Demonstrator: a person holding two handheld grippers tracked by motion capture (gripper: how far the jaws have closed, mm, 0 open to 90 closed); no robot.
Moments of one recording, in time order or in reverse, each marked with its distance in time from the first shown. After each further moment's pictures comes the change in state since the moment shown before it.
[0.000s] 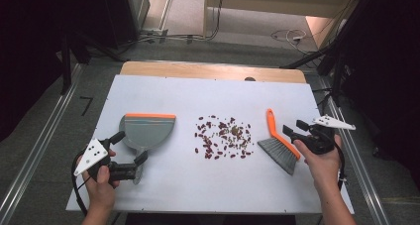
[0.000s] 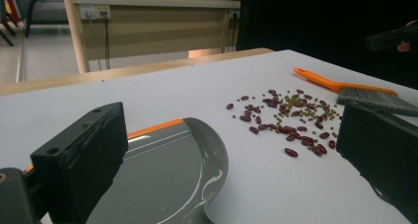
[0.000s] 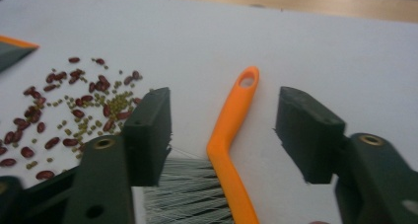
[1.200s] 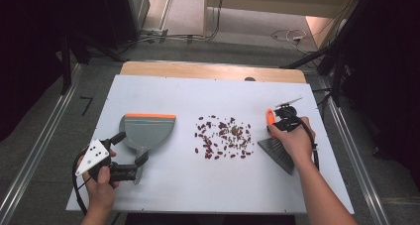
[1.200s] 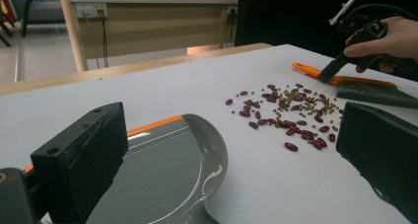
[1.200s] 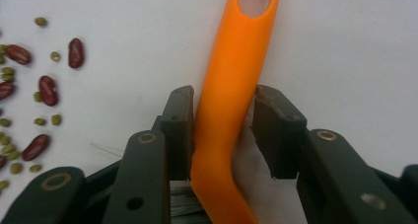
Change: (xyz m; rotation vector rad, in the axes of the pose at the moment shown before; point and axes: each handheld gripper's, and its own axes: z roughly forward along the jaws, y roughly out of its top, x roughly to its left) left arm -0.001 -0.001 0.001 0.012 -0.007 0.017; right arm 0.010 0.027 0.111 0.572 -0.181 0.047
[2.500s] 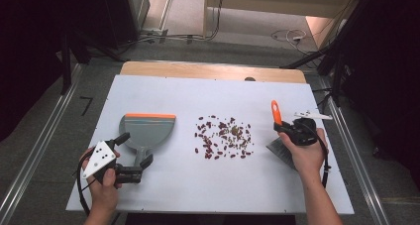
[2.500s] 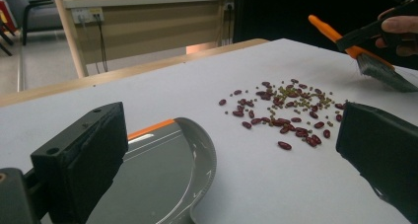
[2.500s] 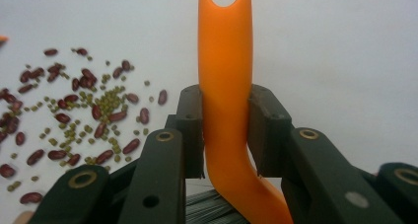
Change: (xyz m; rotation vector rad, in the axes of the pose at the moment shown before) left arm -0.015 0.006 0.004 0.011 -0.001 0.057; right arm -0.007 -0.058 -0.049 -0.455 0.155 0.022
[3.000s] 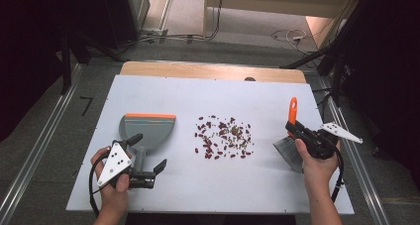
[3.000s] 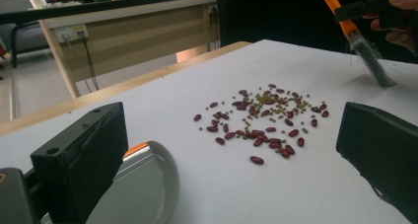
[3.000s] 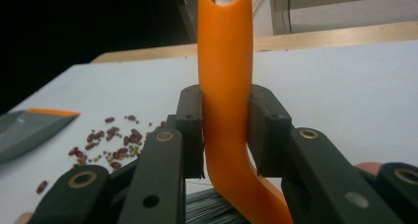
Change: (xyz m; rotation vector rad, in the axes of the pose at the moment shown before) left arm -0.036 0.018 0.012 -0.007 -0.044 0.098; right arm -0.013 -0.027 -0.044 -0.333 0.118 0.091
